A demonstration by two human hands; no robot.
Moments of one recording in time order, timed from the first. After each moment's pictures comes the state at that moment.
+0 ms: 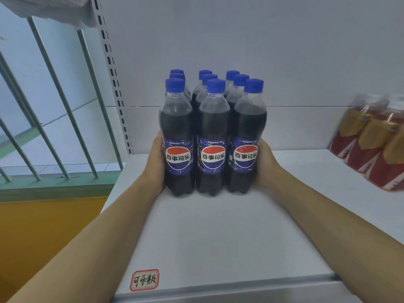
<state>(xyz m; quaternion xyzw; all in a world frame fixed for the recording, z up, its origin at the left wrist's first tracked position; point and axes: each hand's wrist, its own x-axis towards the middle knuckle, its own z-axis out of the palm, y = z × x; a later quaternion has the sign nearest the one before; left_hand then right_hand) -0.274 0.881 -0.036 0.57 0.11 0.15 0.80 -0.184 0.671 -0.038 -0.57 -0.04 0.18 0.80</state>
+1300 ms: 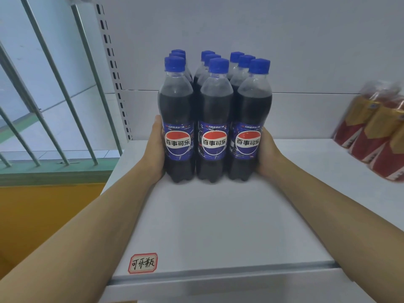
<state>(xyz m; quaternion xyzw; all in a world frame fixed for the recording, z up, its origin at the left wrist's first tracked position) -0.275 0.882 -0.038 0.58 0.10 0.16 0.79 -0.183 0.668 -0.042 -0.58 -0.09 0.17 0.79</state>
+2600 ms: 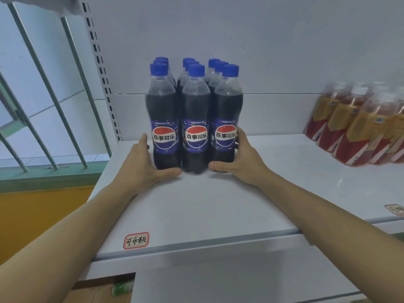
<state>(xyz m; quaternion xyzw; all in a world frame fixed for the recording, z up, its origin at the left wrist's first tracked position) -0.332 0.899 -0.053 0.93 0.10 0.14 0.32 -0.236 0.633 -0.062 -0.84 -0.23 0.00 0.50</state>
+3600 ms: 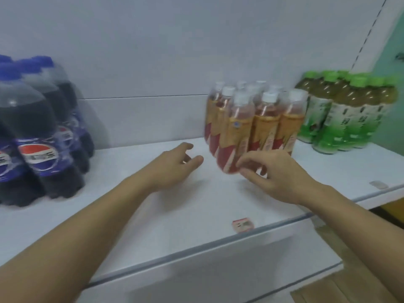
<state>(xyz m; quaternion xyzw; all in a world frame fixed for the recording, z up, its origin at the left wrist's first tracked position) -0.205 0.548 -0.028 0.94 -0.08 -0.03 0.32 -0.200 0.277 -0.034 -0.90 -0.34 -0.17 0.20</state>
